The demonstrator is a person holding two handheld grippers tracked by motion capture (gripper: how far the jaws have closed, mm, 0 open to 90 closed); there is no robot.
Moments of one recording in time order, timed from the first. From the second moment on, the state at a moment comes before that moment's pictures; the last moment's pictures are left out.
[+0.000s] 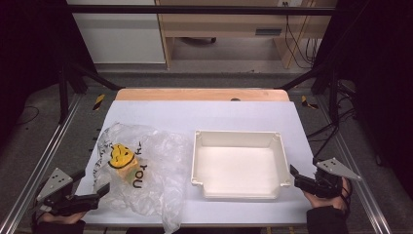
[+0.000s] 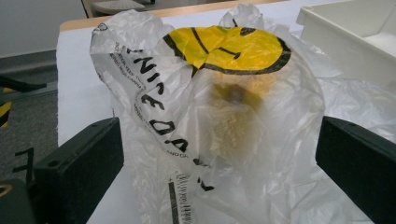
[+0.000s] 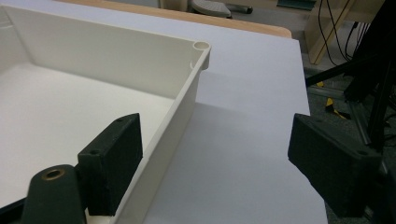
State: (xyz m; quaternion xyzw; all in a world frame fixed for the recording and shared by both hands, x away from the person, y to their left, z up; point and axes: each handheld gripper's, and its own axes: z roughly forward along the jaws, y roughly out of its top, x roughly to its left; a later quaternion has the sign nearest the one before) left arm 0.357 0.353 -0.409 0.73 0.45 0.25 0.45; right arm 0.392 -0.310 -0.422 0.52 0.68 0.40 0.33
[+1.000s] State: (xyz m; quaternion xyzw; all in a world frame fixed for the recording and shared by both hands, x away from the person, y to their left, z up) left arm 0.351 0.319 -0.402 0.74 0.43 0.23 0.46; right arm 0.384 -0.246 -0.391 0.45 0.71 0.45 0.29
